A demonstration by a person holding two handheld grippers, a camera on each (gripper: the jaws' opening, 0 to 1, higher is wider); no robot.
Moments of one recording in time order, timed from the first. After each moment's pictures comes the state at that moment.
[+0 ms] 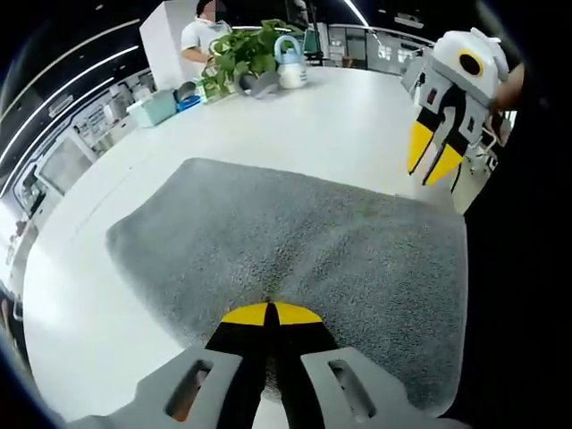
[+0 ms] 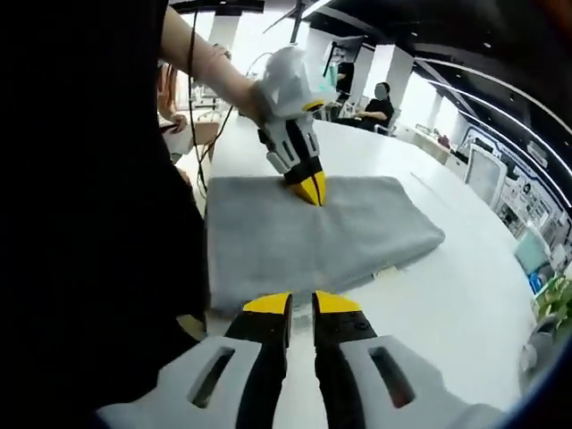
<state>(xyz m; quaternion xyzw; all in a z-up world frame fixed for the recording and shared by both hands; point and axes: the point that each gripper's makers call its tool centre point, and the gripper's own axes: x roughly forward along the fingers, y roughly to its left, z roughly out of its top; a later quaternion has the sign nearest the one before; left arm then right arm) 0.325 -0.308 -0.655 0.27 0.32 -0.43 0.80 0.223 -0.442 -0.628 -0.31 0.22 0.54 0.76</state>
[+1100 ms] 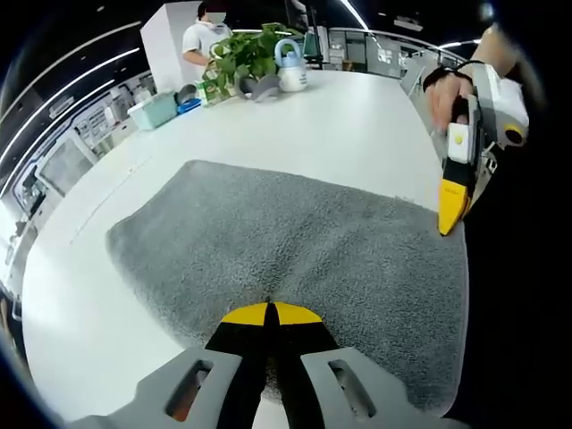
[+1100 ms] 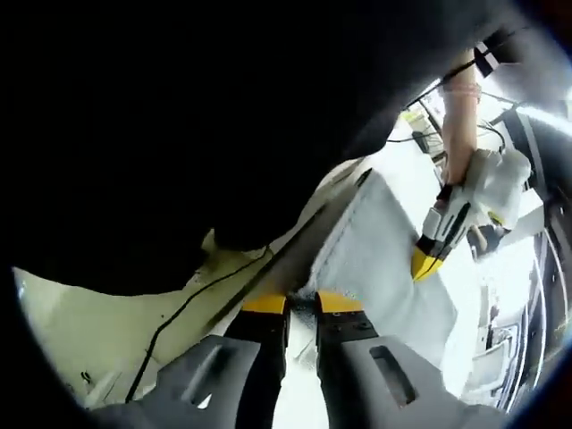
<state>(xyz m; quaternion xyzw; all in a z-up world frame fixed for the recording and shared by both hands) 0.325 -0.309 -0.654 0.28 0.31 -0.43 0.80 0.186 -0.409 -0.657 -0.51 0.05 0.68 0.52</state>
